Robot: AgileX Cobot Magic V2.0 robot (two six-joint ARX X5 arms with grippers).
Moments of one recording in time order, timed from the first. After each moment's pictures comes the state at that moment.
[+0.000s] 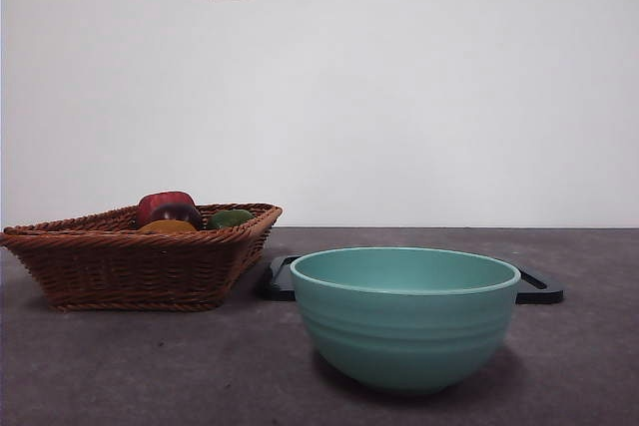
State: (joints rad) left arm 0.03 0.07 0.08 -0.15 0.06 -0.07; right arm 0.63 0.49 1.31 -1.33 0.00 0.24
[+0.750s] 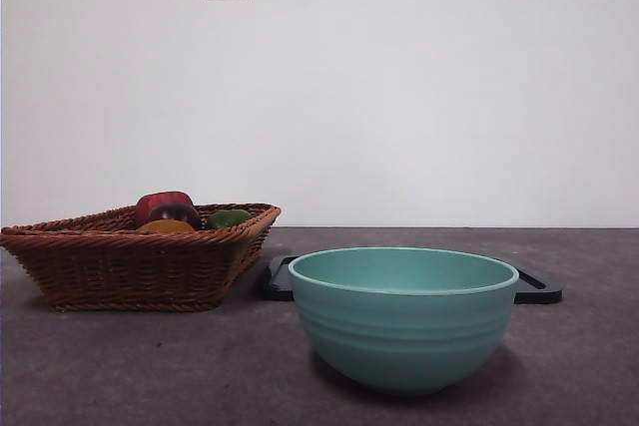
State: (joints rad) left arm 0.02 0.01 0.03 -0.18 0.00 -0.07; right arm 0.63 0.49 1.31 -1.33 0.00 0.24
